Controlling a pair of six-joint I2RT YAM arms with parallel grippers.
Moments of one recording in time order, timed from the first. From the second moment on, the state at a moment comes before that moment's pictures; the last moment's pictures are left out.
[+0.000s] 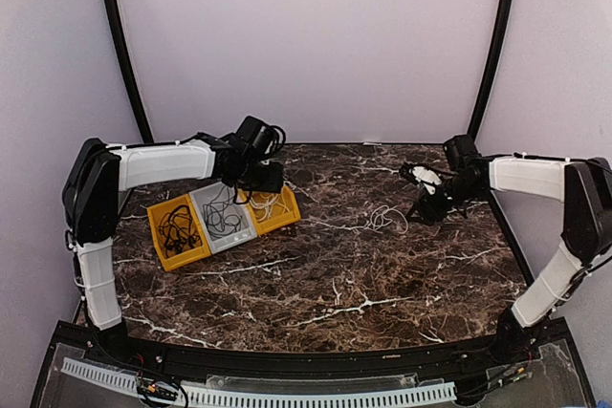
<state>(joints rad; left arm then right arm) -0.66 1.99 1.54 -0.42 -0.18 -0.41 0.24 1.53 0.97 -0.47 -0.38 -0.57</state>
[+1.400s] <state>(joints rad) -0.84 1.67 1.24 0.05 0.07 -0.27 0.54 1.42 1.23 -0.68 -0.41 -0.79</state>
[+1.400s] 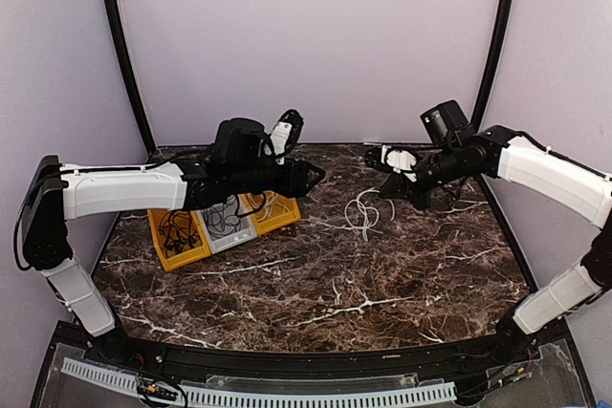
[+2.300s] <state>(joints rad) -0.90 1.86 1.09 0.54 0.51 -0.42 0.62 1.40 1.25 -0.75 -0.39 -0.81</state>
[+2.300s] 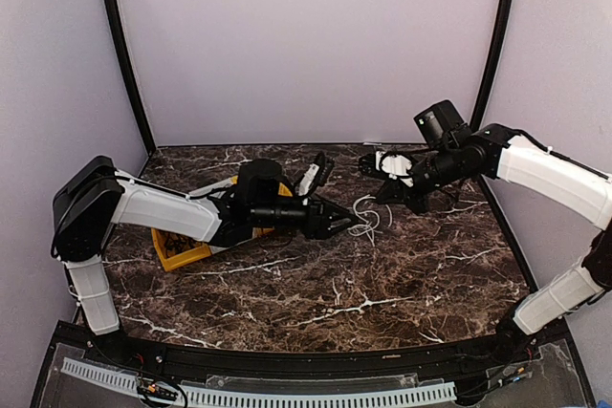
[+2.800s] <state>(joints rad) -0.90 1.93 1.11 0.63 0.56 -0.47 0.62 1.40 1.27 -0.75 -0.41 -0.80</state>
